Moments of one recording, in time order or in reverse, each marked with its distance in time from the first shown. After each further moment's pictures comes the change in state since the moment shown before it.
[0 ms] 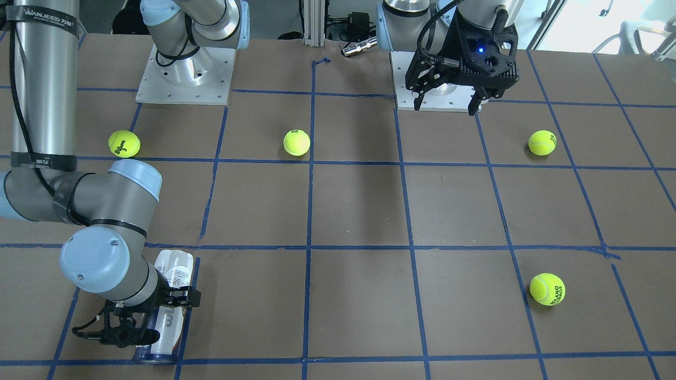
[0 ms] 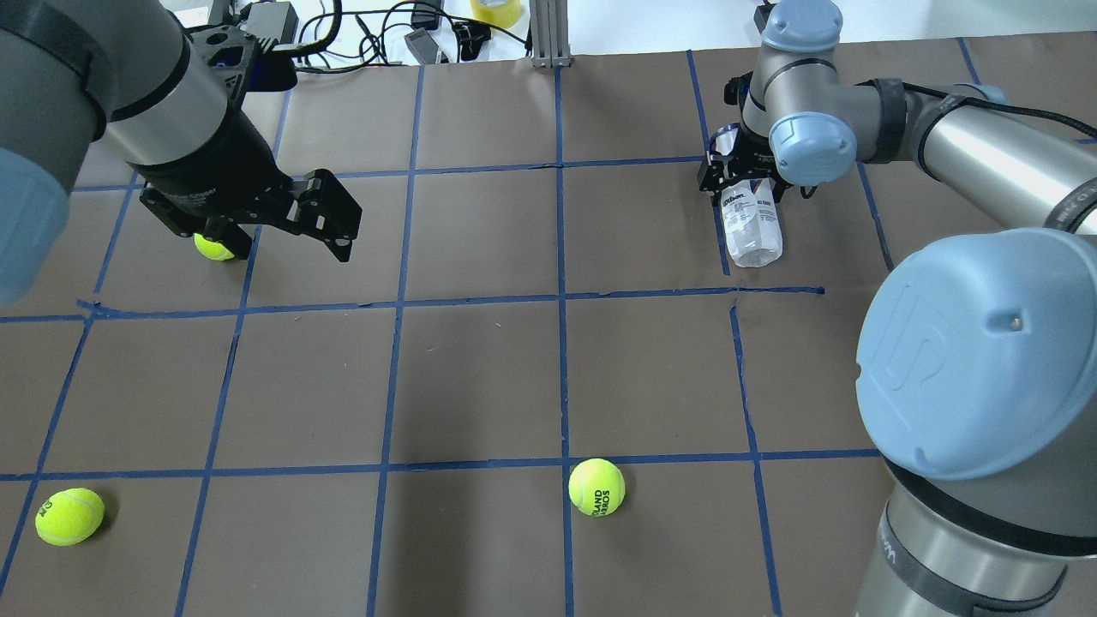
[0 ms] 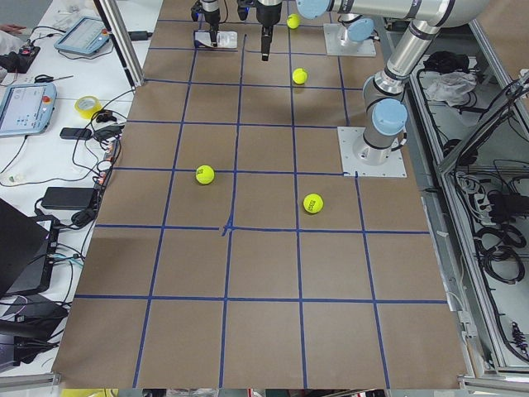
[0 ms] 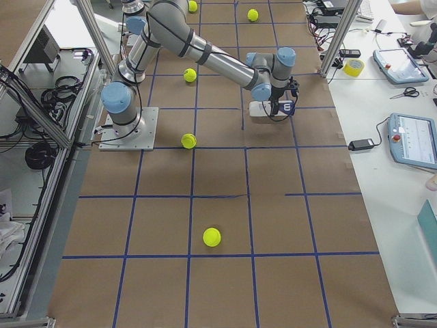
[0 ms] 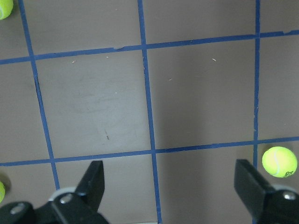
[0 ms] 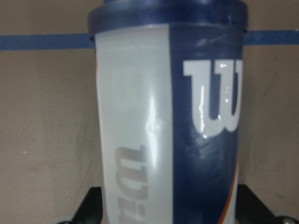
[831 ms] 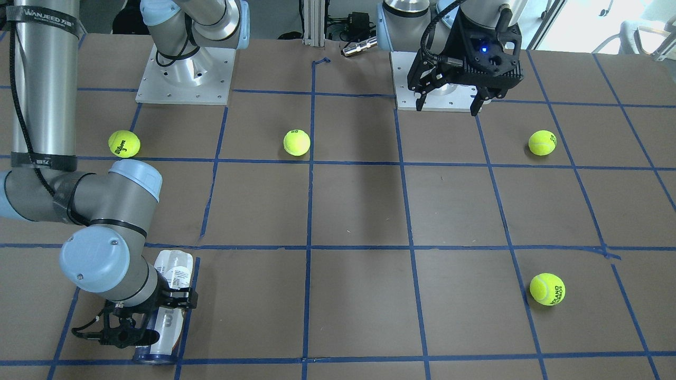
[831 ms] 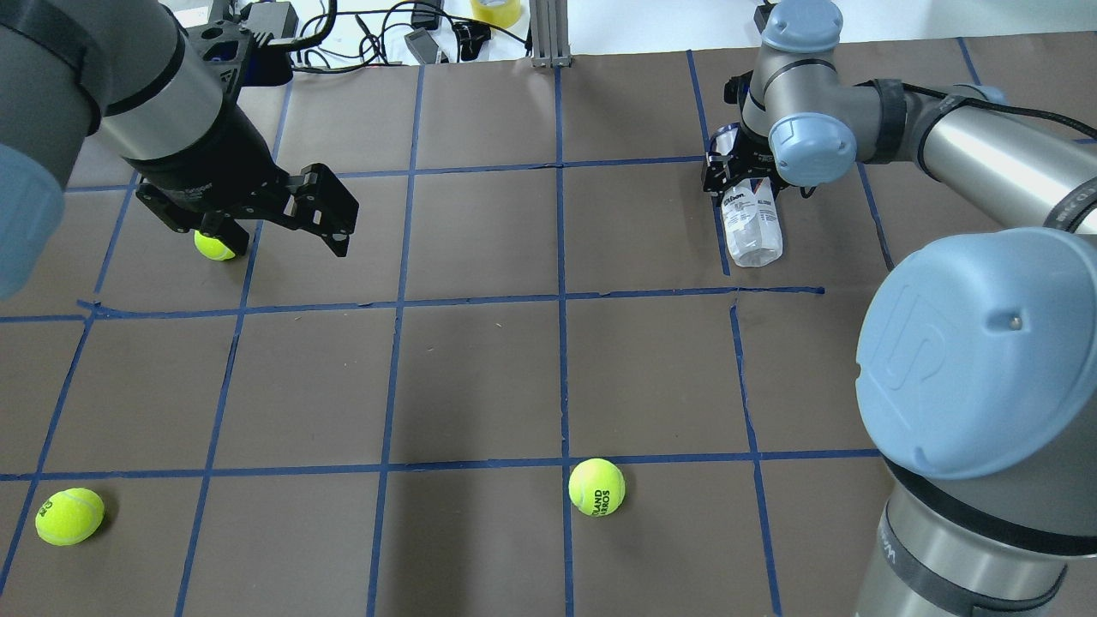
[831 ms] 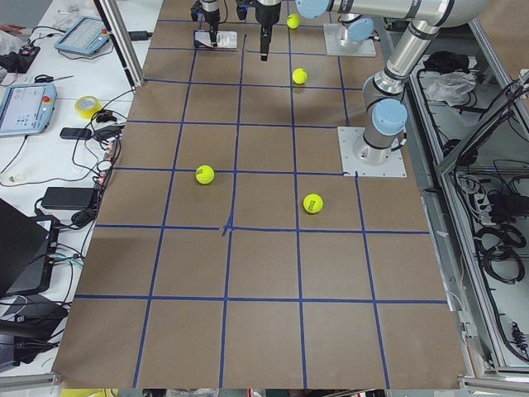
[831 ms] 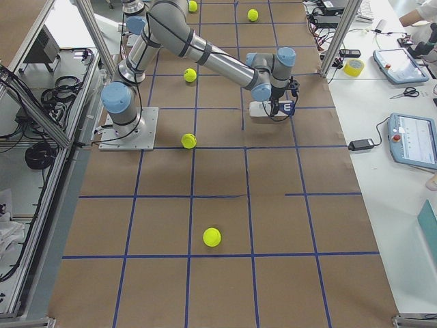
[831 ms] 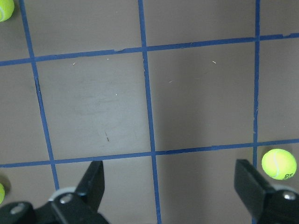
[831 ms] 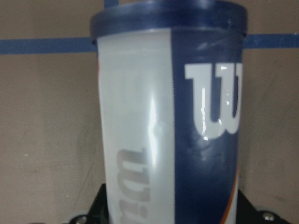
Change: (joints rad) left arm 0.006 -0.002 0.008 0.002 -0.001 0.000; right arm 0.000 0.001 0.000 -0.009 0.001 0.001
